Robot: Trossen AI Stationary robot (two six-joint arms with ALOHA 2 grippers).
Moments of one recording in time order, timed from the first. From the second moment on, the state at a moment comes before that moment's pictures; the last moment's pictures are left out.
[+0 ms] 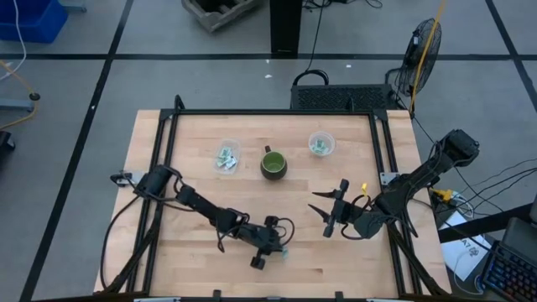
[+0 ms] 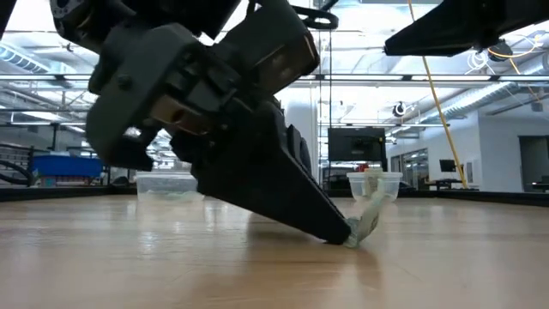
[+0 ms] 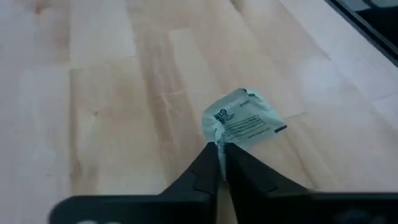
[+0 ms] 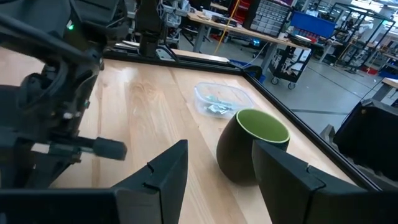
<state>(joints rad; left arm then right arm) -0.40 2.12 1.11 0.31 0.00 -0.09 0.67 1.28 0.54 0.32 1.04 0.12</state>
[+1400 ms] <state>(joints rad) 0.09 1.08 0.52 -0.37 -0.50 -0.50 0.67 1.28 0.53 0.37 1.02 0.11</state>
